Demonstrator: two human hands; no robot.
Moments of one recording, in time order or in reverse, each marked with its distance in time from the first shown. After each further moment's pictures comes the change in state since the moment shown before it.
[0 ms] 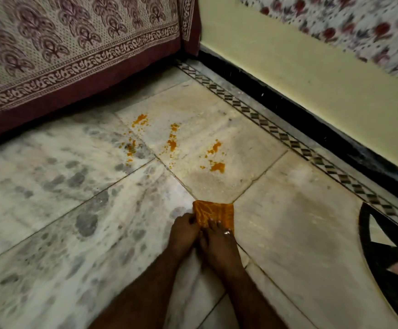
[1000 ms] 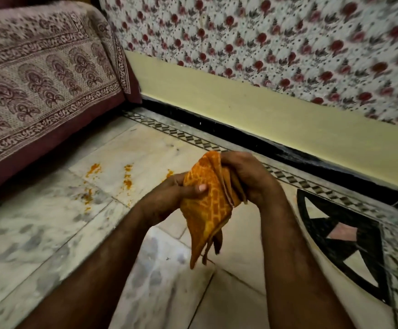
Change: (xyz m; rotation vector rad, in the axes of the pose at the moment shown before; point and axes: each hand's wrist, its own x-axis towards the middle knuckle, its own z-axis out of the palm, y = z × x) left_hand -0.076 0.205 -0.054 -0.283 -0.647 0.478; right_hand -0.097 0.048 -0.280 1.213 0.366 -0.020
